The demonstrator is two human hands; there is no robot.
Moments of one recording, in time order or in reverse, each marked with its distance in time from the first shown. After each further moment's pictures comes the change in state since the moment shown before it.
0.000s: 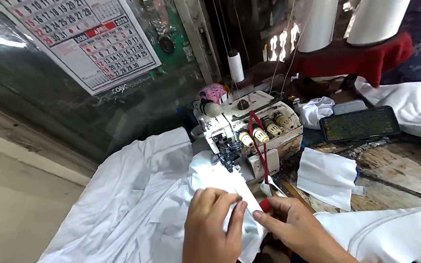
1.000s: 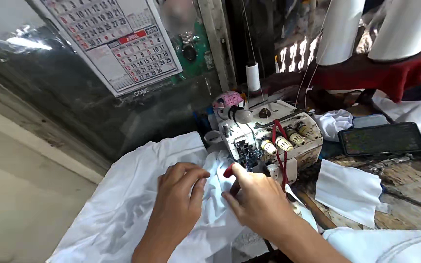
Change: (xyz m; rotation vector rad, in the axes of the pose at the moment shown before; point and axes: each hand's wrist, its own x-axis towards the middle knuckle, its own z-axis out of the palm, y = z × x) left_hand 0.045 -0.083 -0.068 0.217 0.049 0.079; right_hand 0.079 -0.081 0.066 -0.741 0.199 -0.341
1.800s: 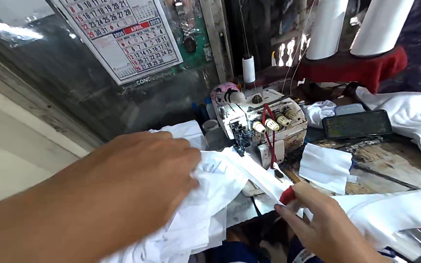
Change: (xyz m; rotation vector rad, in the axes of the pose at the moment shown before) left_hand 0.025 0.065 -0.138 0.417 -0.510 0.571; right_hand -0.135 0.057 -0.049 0.095 0.085 0.003
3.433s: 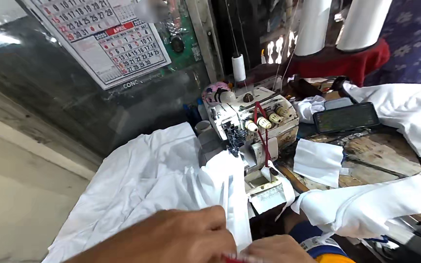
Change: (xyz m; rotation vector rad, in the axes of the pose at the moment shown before) left_hand -0.007 0.042 0.020 -0.662 -0.234 0.199; right_hand -0.007 -0.097 0.017 0.411 -0.078 -0.469
